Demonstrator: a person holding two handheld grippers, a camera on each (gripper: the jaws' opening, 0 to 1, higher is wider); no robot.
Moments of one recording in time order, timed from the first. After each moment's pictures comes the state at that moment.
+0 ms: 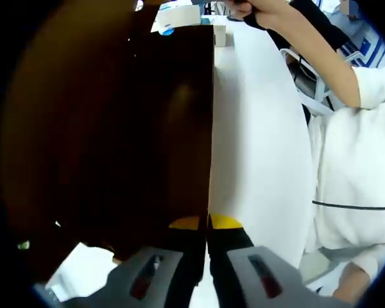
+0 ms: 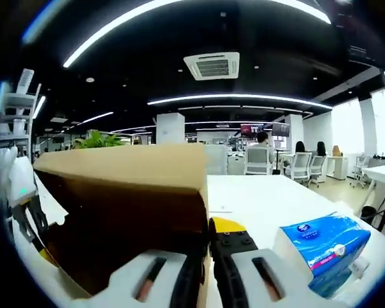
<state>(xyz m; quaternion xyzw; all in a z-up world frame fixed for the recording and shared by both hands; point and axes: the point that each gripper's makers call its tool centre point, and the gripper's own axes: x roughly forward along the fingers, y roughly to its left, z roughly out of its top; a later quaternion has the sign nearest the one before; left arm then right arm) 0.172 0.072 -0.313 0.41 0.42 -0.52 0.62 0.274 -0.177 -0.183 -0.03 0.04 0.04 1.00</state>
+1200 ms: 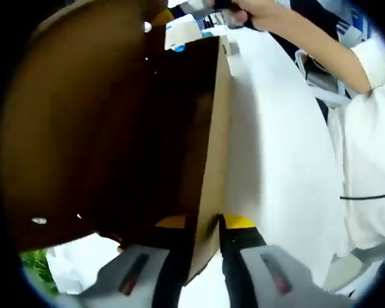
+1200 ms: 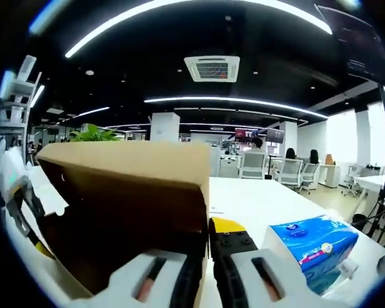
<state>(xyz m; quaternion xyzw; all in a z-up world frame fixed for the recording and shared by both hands) 0.190 0.067 -0.307 0.42 0.31 -0.50 0.69 0.264 -0.184 -0.184 -0.04 0.03 0.02 1.00</state>
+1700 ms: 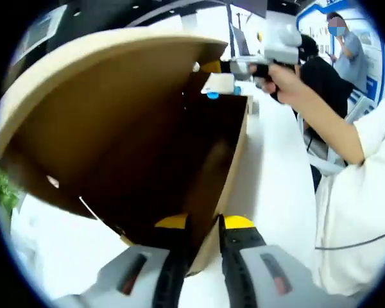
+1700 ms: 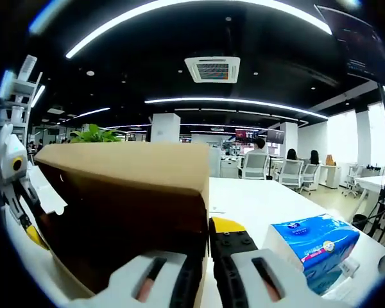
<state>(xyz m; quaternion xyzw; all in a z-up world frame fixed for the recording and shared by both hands) 0.192 0.059 -0.271 0.24 0.26 -0.52 0.78 0.262 -0.183 -0.185 -0.04 0.03 0.02 1.00</state>
